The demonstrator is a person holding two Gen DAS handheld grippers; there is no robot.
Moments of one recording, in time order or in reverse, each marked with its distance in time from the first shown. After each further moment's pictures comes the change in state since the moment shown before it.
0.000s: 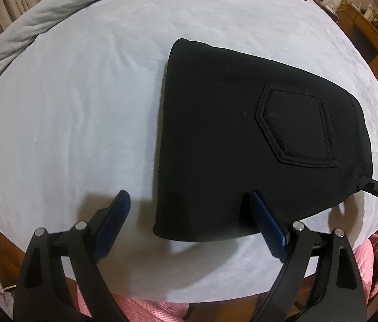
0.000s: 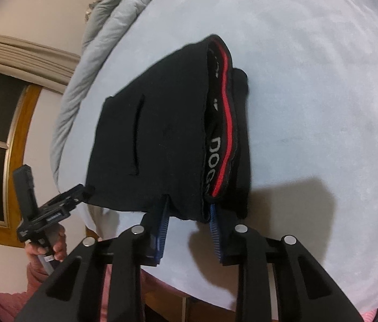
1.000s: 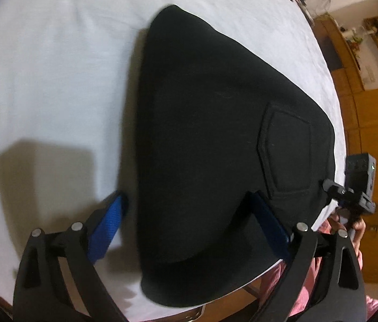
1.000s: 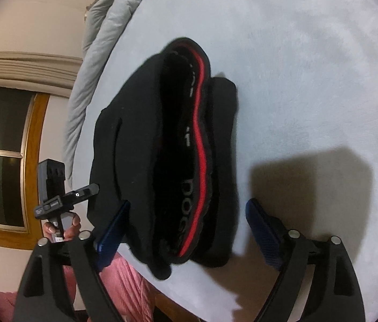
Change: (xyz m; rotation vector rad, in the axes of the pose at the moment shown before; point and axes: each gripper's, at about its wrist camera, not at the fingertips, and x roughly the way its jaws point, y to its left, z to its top) left arm 0.067 0.043 0.044 -0.074 0.216 -0.433; right arm 0.023 -0.040 0.038 0.078 0.064 0.163
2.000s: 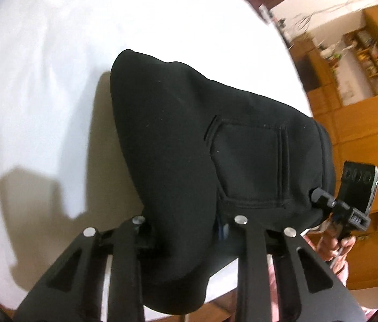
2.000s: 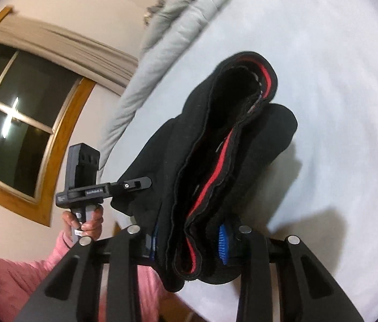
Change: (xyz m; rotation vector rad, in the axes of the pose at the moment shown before) left arm -0.037 -0.036 0.013 -0.002 -0.179 -0.122; right arm -0.053 0.085 0.010 -0.305 -0.151 0.085
